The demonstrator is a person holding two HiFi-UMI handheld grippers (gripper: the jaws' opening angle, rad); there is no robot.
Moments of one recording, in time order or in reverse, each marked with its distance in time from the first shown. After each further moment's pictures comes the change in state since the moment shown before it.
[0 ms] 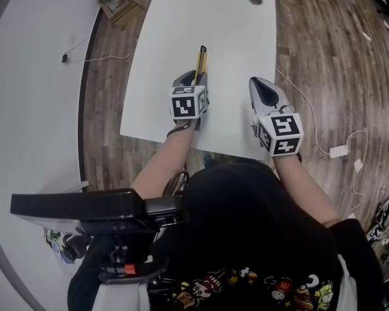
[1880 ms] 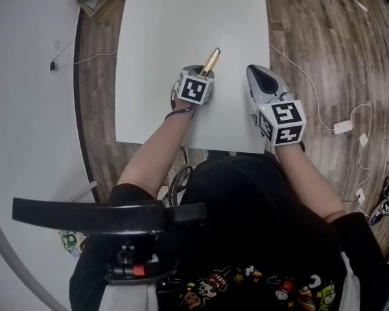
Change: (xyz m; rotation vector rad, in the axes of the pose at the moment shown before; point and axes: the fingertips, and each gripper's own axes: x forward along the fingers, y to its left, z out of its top) left arm 0.113 -0.031 -0.061 0.355 0.312 -0.191; right arm 0.034 -0.047 -0.026 0.077 0.065 -0.036
